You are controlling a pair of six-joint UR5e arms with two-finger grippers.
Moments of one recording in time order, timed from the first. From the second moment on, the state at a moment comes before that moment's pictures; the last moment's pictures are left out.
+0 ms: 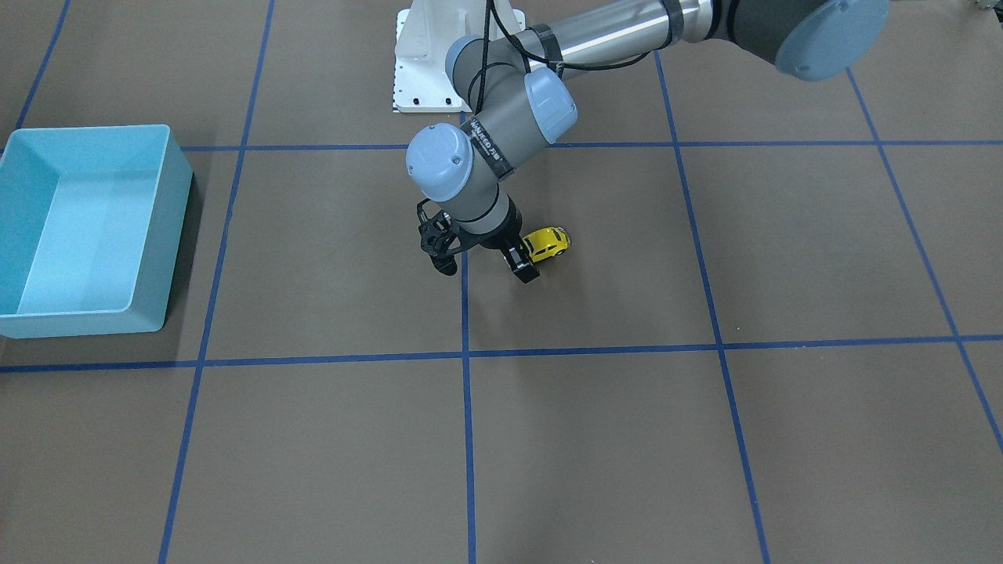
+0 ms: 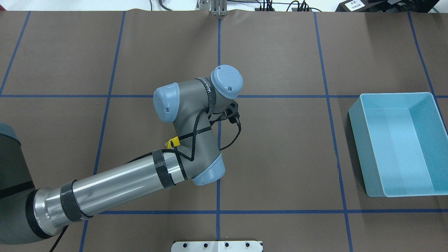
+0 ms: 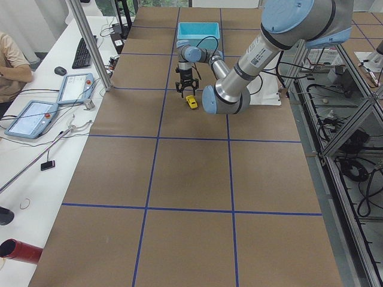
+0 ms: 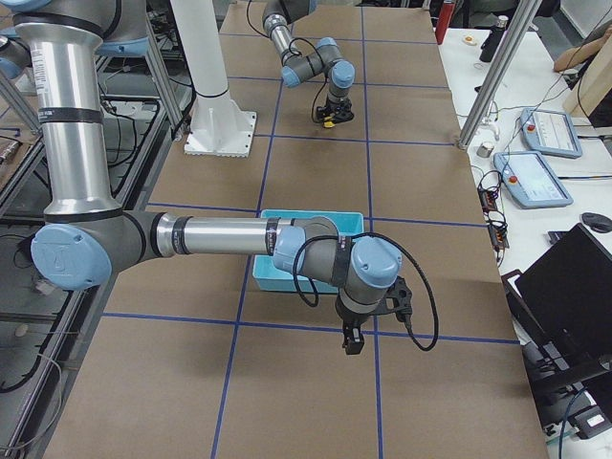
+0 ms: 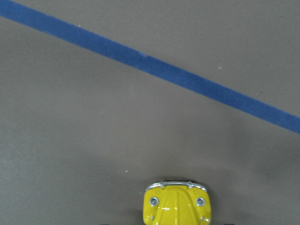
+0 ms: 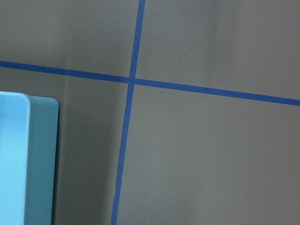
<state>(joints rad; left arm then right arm) -0.51 -2.58 -1.25 -1.22 -1.85 0.12 1.68 -1.50 1.56 -1.81 2.33 -0.33</state>
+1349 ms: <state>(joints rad) -0.49 -2.58 -1.23 -1.24 -1.87 0.11 1.68 -1.50 1.57 -1.81 2.31 -0.33</state>
